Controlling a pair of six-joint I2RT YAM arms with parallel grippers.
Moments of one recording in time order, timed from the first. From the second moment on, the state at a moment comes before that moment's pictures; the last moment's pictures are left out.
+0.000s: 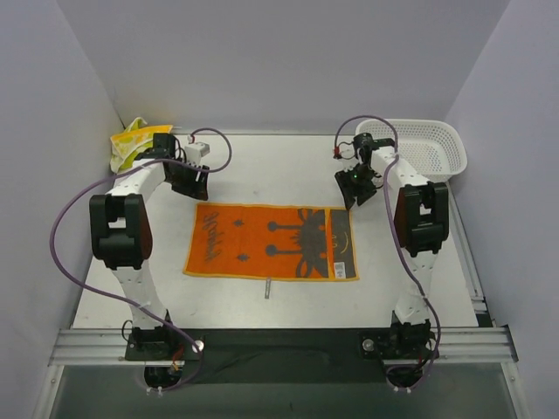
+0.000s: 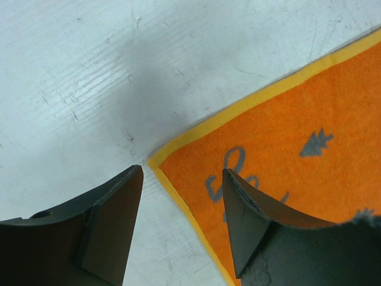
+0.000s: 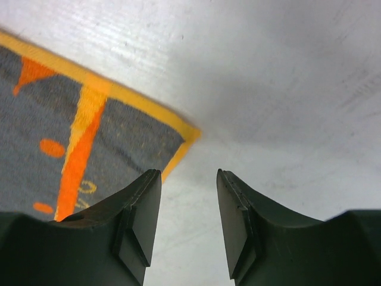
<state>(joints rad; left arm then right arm) -0.01 1.95 1.50 -0.65 0.40 0.34 0.16 2.11 1.72 -0.98 -0.13 -0.29</state>
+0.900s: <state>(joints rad) -0.01 2.08 1.52 -0.63 0.33 0.36 0.21 2.24 1.76 -0.97 -0.07 -0.28</state>
